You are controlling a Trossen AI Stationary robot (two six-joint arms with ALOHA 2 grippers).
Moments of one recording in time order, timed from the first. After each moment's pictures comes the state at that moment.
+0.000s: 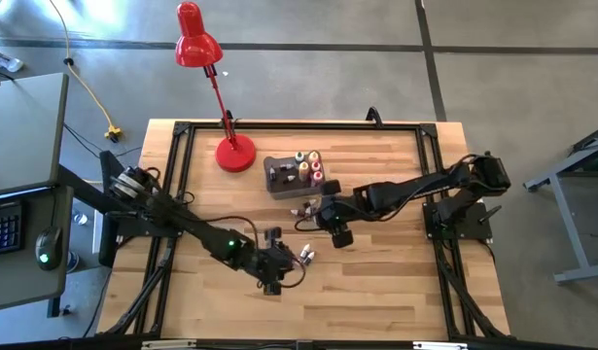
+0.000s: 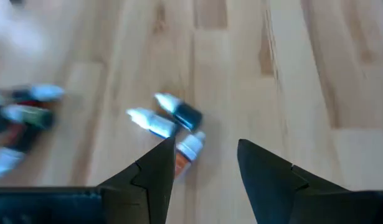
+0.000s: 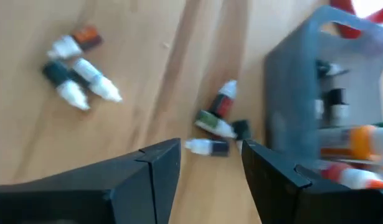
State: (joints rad) left arm -0.49 1.73 1.07 -0.17 -0.39 -0.34; right arm 0.13 1.63 1.13 -0.46 0.19 -0.22
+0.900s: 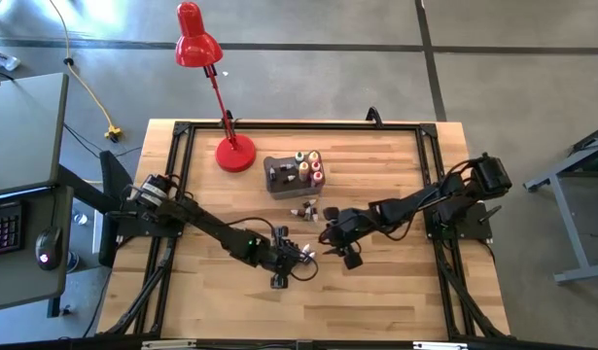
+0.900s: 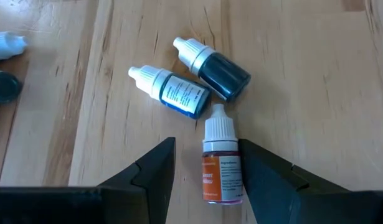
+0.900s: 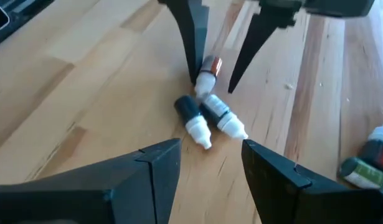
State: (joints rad) left arm -0.40 1.91 1.08 -0.12 -0.33 -0.30; right arm 0.18 1.63 0.71 0.26 -0.15 -0.14
